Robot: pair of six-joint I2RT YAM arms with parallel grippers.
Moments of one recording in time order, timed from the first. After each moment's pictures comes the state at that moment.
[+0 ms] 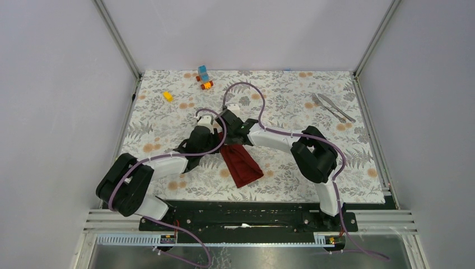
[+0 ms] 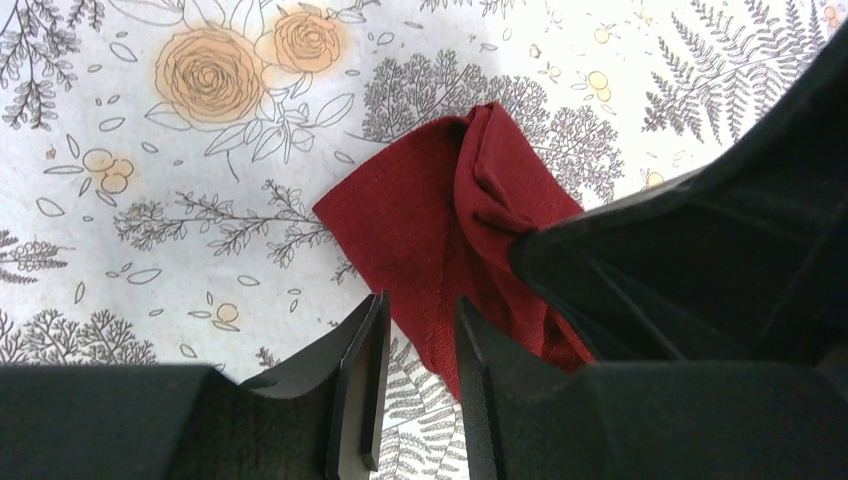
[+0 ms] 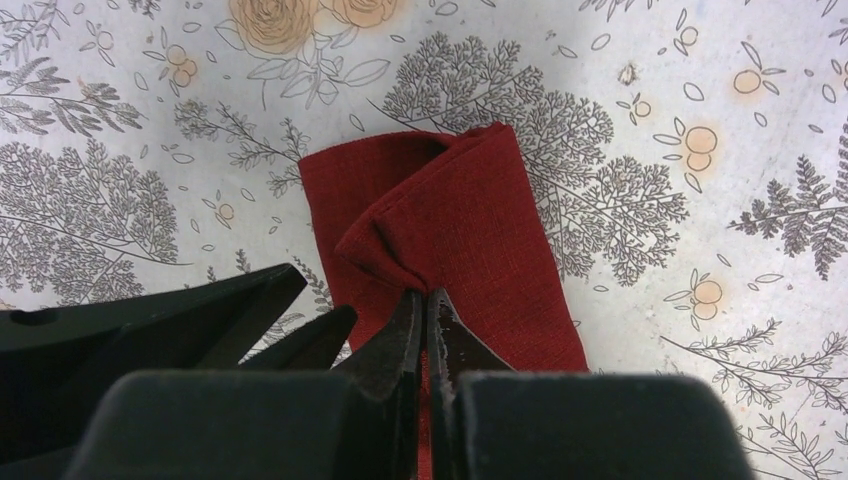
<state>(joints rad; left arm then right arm) -0.55 1.43 0.54 0.27 -0.12 -0.44 0.91 2.06 1.52 -0.38 0.28 0.62</state>
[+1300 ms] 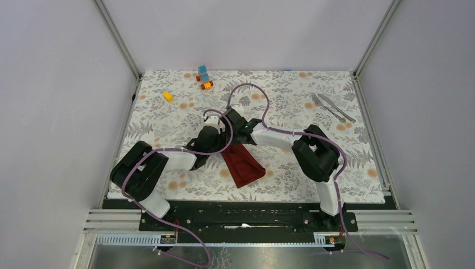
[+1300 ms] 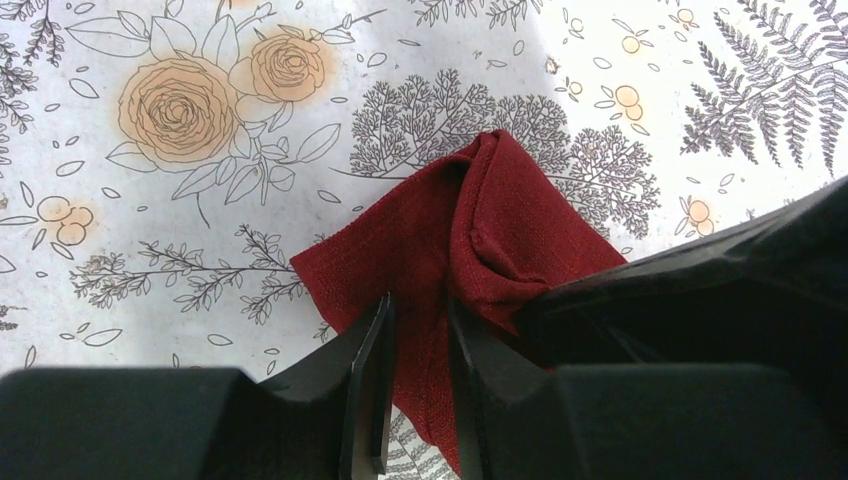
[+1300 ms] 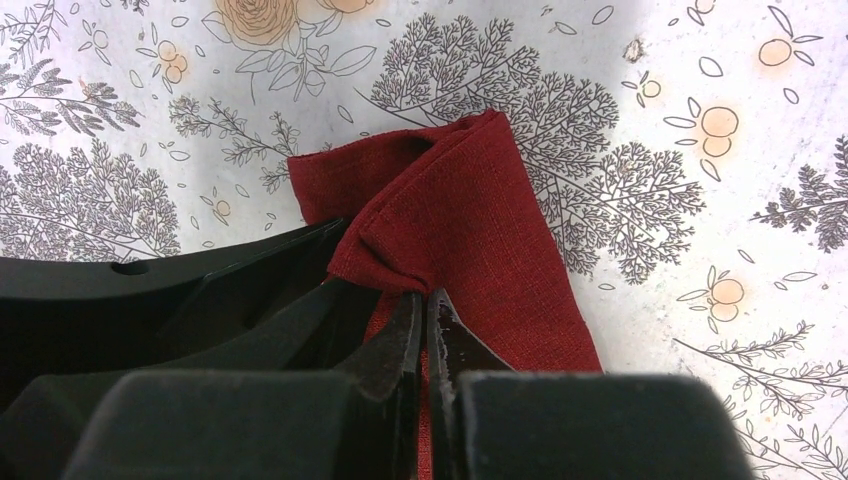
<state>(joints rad) -0.59 1.60 0.58 0.40 -0.20 -0.40 0.87 2.05 1.46 -0.34 0.19 0.67</state>
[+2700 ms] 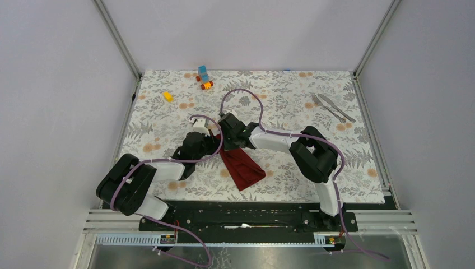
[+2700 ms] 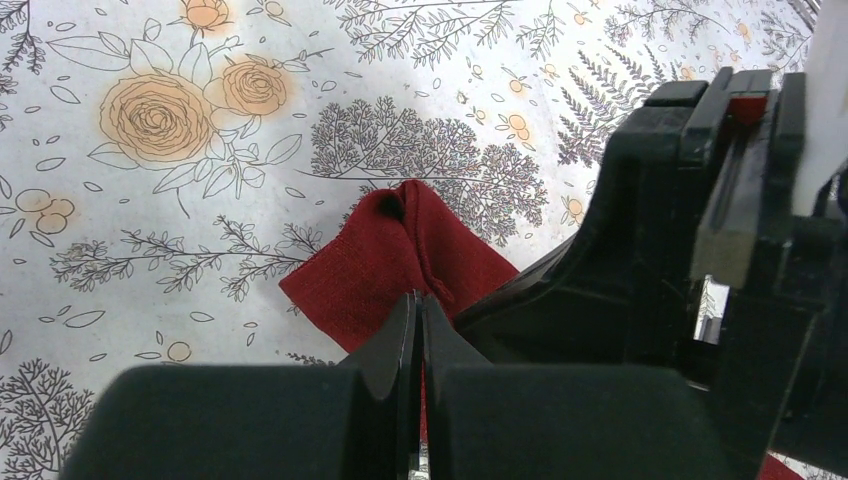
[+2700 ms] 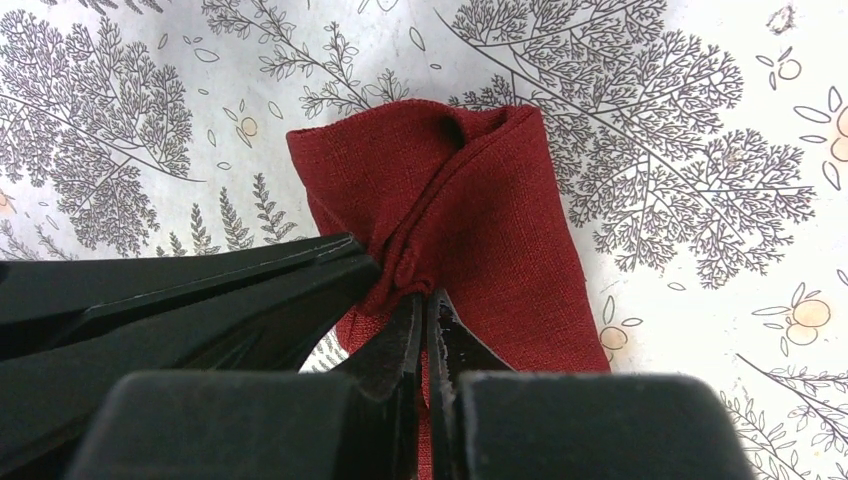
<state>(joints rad) -0.51 1.45 0.40 0.65 0.00 -0.48 0.90 2.05 1.42 -0.29 0.08 0.55</state>
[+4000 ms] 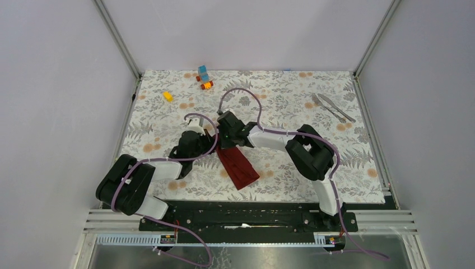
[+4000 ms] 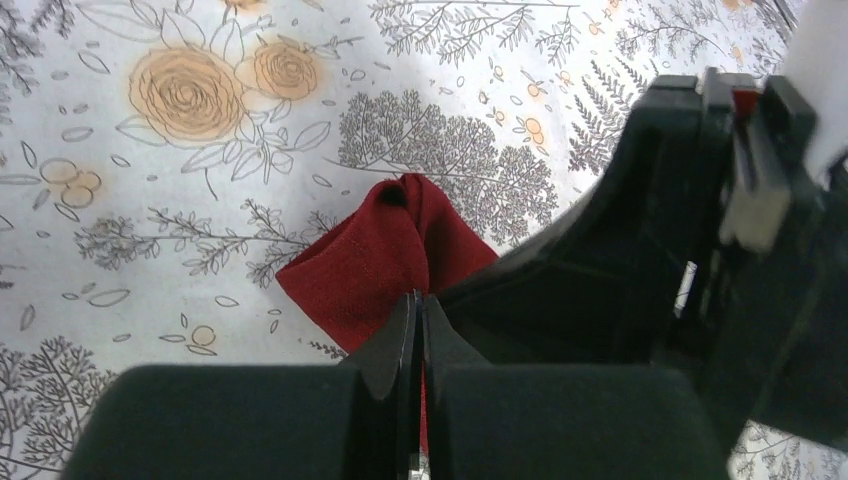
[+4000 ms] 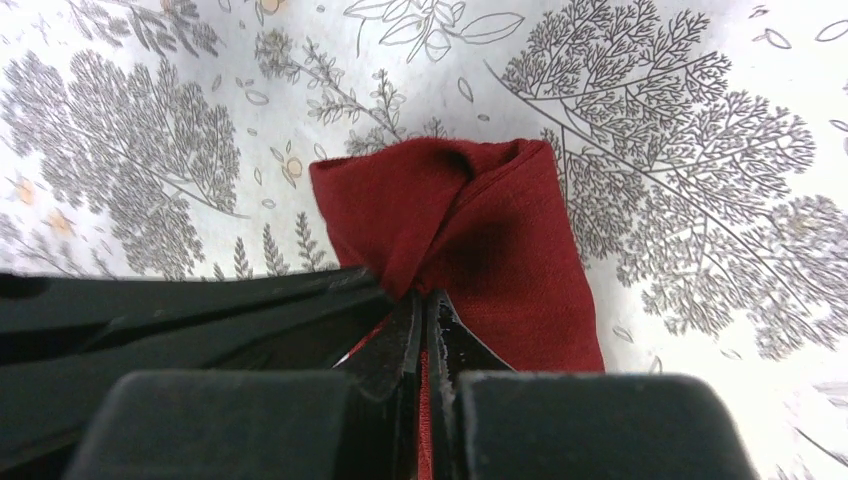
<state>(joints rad) -0.44 1.44 0.39 0.63 0.08 -0.54 0.90 2.11 1.50 -0.28 0.06 0.54</state>
